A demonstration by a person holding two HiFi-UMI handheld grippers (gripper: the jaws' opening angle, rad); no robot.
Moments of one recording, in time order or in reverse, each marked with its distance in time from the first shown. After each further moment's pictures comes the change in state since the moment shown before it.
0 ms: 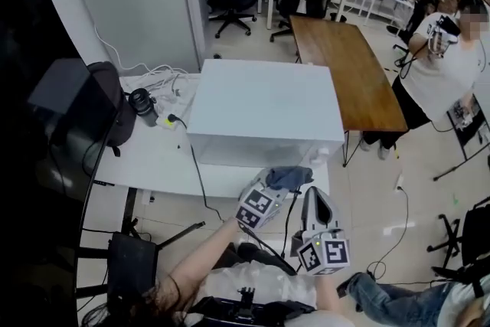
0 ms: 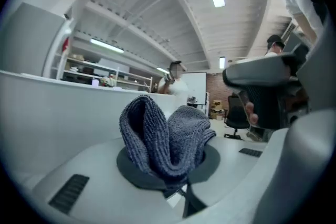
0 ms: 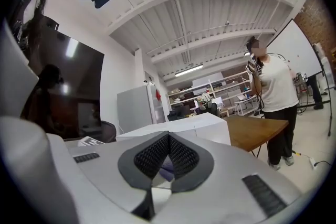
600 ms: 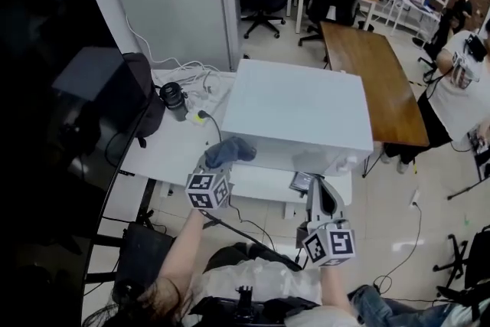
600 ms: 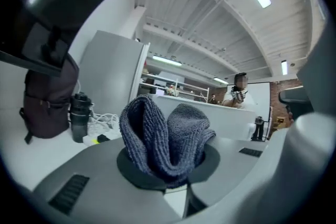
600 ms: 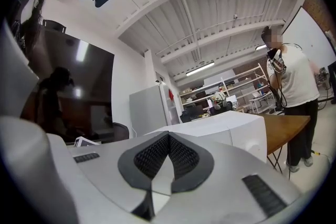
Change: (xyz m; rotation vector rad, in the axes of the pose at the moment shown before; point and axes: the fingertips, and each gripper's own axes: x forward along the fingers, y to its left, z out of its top) left arm -0.204 0.220 -0.021 -0.243 -0.127 0.644; right arm 0.048 0.058 -0.002 0.001 -0.009 0.130
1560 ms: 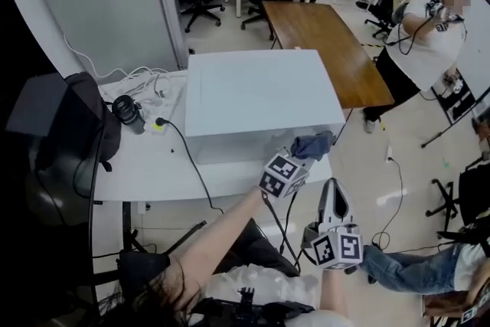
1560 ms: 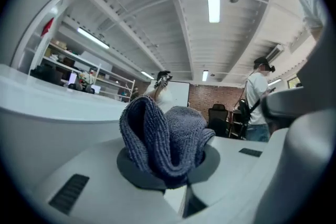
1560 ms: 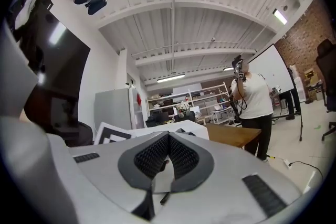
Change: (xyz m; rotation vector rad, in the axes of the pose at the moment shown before) left arm 0.067 -0.338 -0.019 0.145 0.097 -0.887; right arm -0.077 -0.049 0.015 -0.033 -0.071 -0.405
